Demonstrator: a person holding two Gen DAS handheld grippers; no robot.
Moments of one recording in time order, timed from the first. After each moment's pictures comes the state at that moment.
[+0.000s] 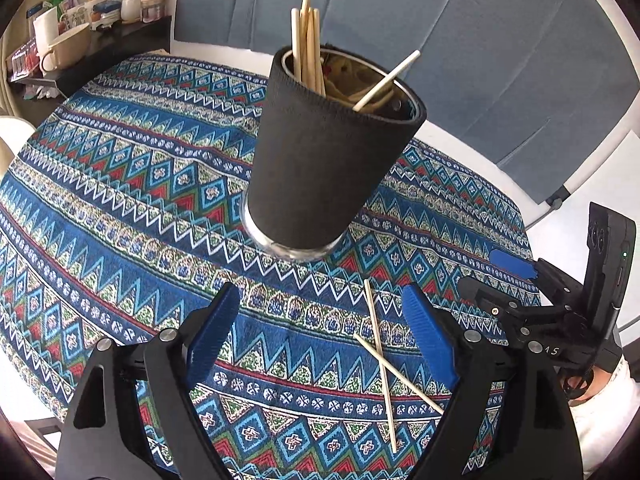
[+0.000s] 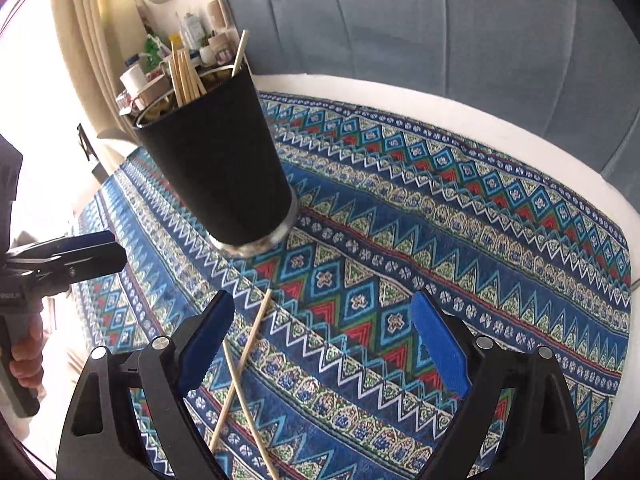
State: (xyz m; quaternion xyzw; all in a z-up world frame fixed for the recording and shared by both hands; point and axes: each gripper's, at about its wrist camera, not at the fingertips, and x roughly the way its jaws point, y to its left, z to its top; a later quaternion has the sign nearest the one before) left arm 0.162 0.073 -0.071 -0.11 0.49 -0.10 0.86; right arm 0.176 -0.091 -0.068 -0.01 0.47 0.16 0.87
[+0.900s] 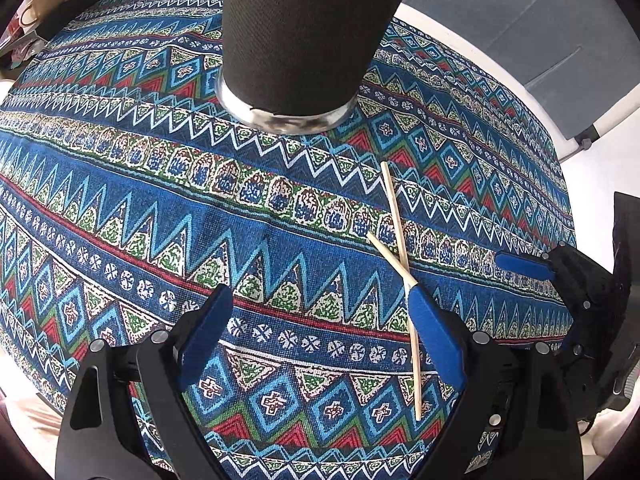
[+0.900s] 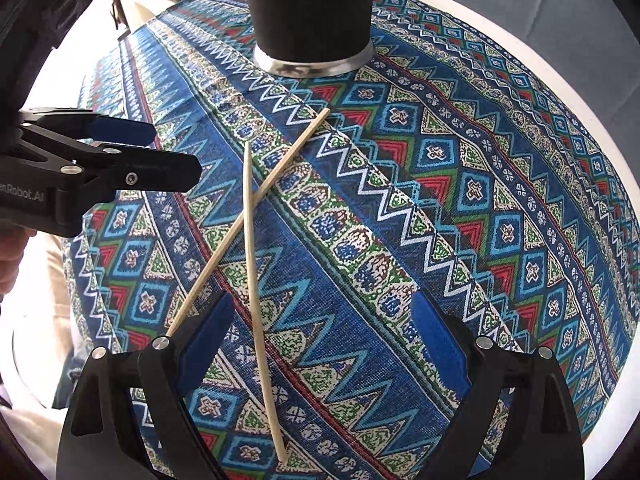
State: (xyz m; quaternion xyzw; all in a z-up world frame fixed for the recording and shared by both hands) left arm 0.141 0.033 -0.147 -0.07 0.59 -0.09 0.80; right arm 0.119 -0.057 -0.140 -0.16 0.57 0.22 0.77
